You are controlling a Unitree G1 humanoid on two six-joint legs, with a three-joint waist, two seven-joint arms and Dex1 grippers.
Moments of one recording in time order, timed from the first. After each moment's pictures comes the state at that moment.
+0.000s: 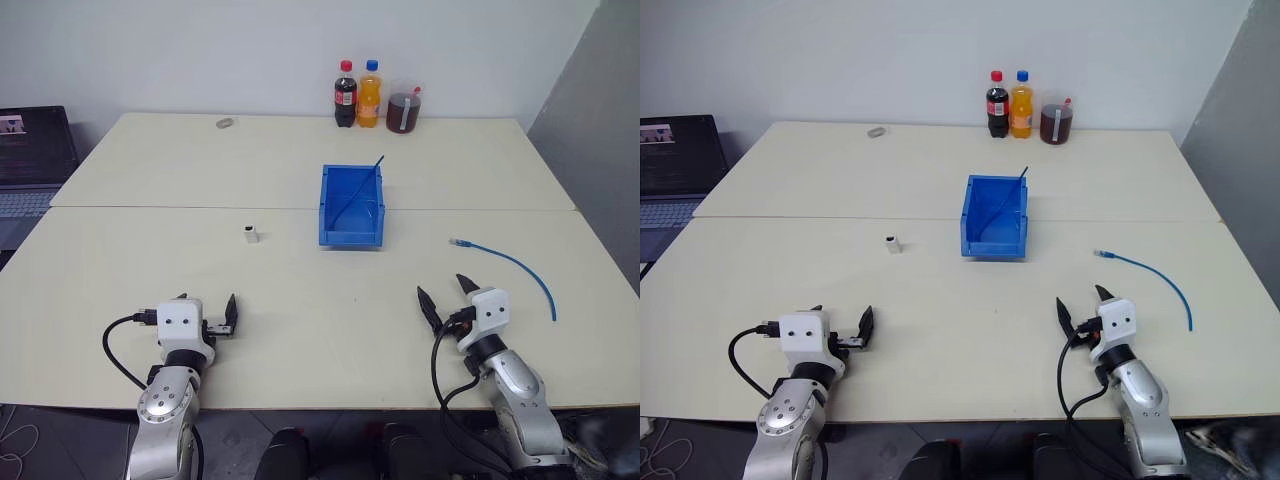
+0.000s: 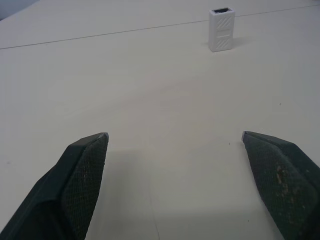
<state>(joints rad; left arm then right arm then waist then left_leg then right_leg) 0.15 0.22 0.22 -0.16 -0.09 0.10 -0.15 0.07 -0.21 -0.02 -0.09 0.14 -0.07 0.32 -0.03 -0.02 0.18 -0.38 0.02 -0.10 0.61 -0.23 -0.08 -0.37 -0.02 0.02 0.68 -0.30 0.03</state>
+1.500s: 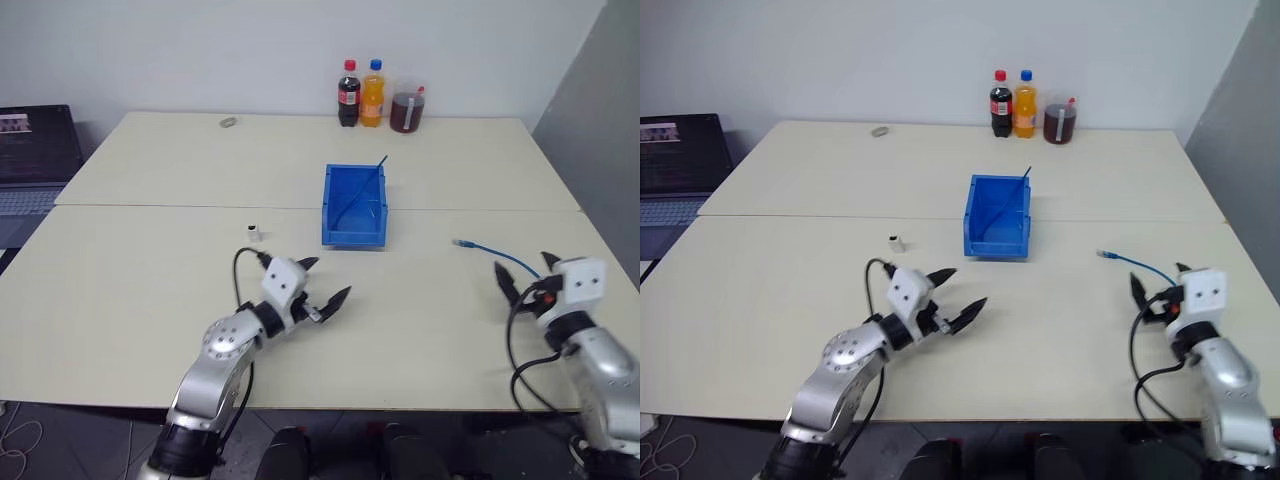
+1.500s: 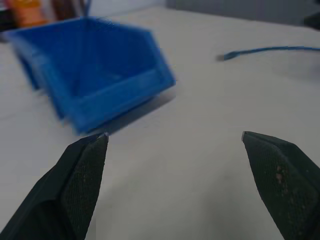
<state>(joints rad) -0.20 0.33 -0.18 -0.22 -0.20 0.29 -0.62 0.00 -0.53 -0.35 -0.14 0.32 0.26 0.37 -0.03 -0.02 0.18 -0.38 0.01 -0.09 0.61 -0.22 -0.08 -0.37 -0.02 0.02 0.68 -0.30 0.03</state>
